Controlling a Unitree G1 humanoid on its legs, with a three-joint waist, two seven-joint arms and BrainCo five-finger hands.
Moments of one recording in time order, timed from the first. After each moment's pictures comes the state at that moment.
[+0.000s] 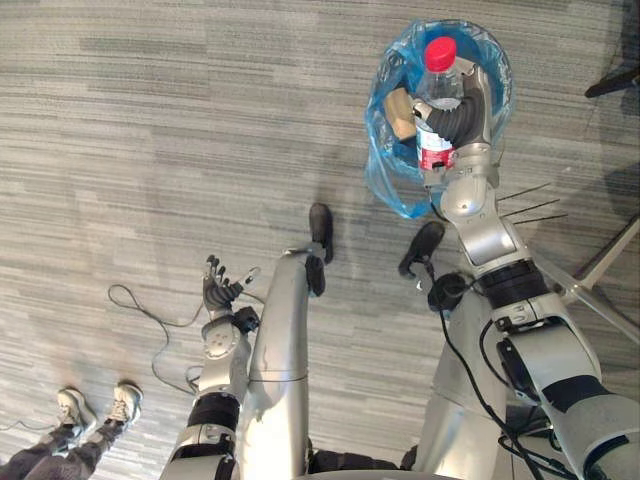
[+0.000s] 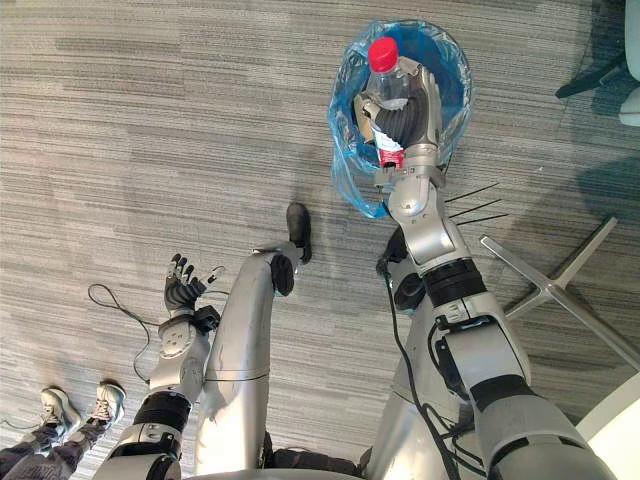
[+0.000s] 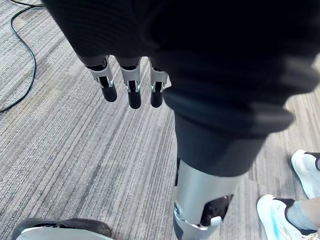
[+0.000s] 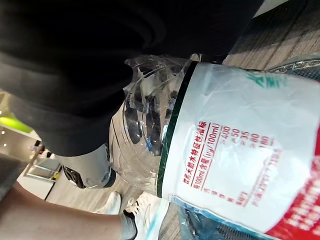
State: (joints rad) left arm -0.24 0.05 0.15 0.57 -0.27 -0.22 0.29; right arm -0.92 -0.37 0.21 0.45 -0.25 -0.06 -0.49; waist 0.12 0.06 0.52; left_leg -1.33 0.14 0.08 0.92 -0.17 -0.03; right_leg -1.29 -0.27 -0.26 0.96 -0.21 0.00
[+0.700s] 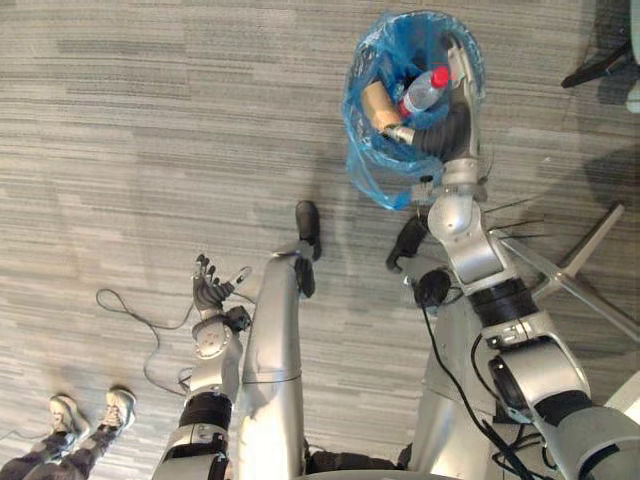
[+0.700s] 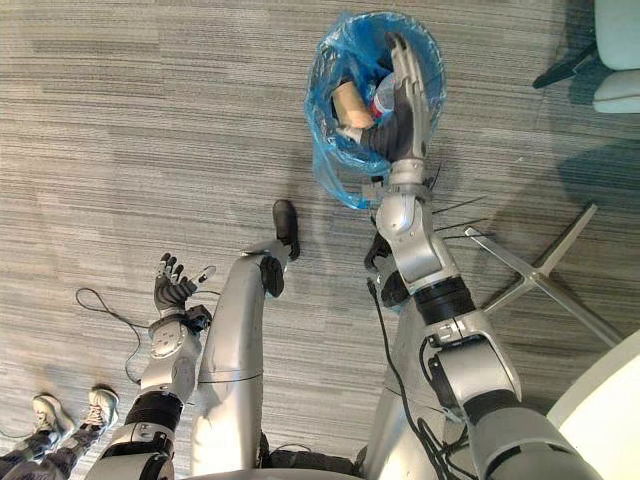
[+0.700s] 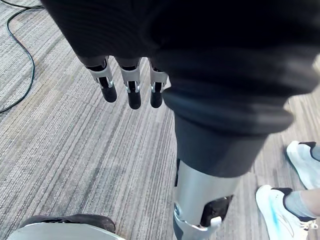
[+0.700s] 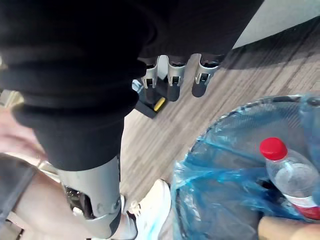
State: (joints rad) left arm -0.24 0.12 0.16 0.59 -0.26 -0.22 0.29; right arm -0.72 -0.30 0.30 0.40 -0.49 -0.07 -0.47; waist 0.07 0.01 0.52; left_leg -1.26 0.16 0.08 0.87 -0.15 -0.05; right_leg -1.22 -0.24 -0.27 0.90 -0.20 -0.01
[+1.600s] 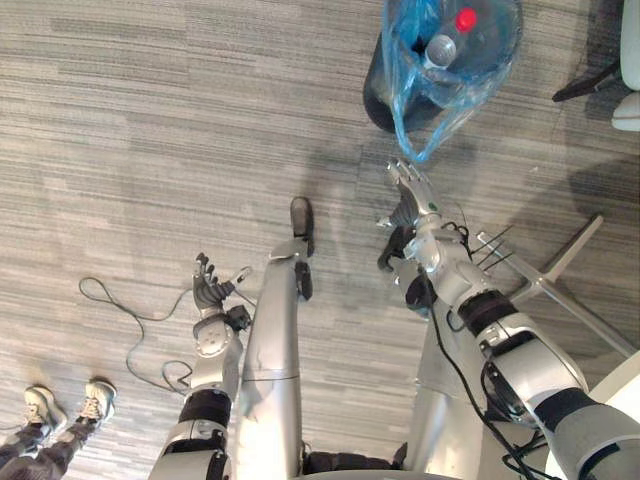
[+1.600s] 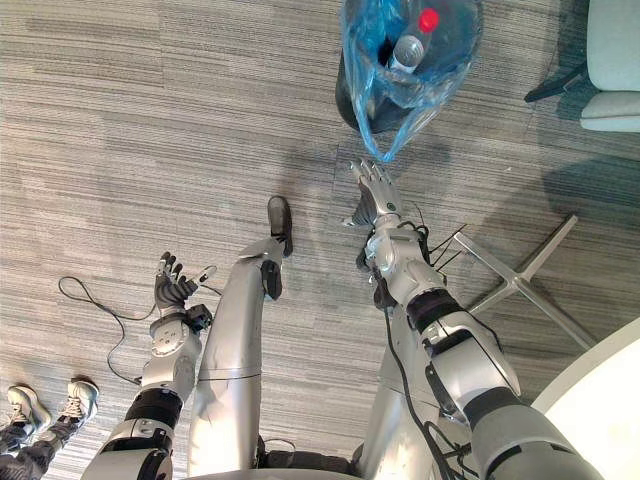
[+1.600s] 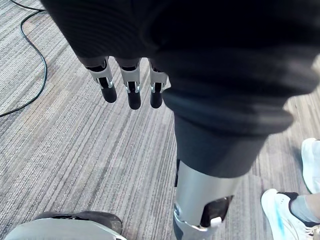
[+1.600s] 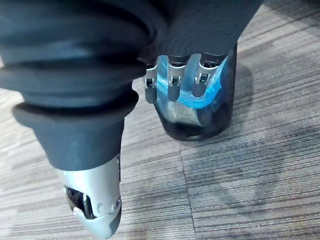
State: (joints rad) left arm -0.26 0.09 0.15 0.62 -0.25 -0.24 0.31; right arm -0.73 -0.29 0.33 0.58 -0.63 -0.01 -0.44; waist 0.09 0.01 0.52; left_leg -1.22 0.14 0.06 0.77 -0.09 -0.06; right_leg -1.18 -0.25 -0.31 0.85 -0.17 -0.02
